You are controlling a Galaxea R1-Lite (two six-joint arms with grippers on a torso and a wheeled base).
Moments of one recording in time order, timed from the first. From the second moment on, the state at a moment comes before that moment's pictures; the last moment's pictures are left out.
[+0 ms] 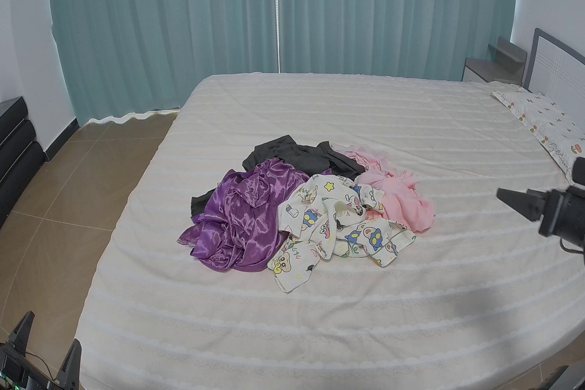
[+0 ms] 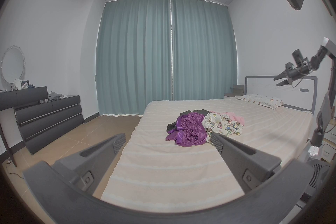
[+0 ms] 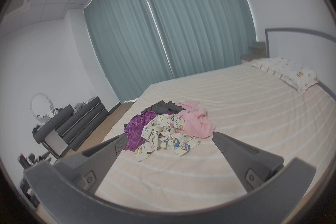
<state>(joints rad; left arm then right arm) 0.00 0.02 -0.02 0.00 -0.06 0.01 0.22 1.19 -0.58 -0.31 0.11 0.27</state>
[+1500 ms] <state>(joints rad) 0.00 0.02 -0.02 0.00 -0.06 0.01 0.35 2.49 -1.26 -0.47 -0.04 0.48</state>
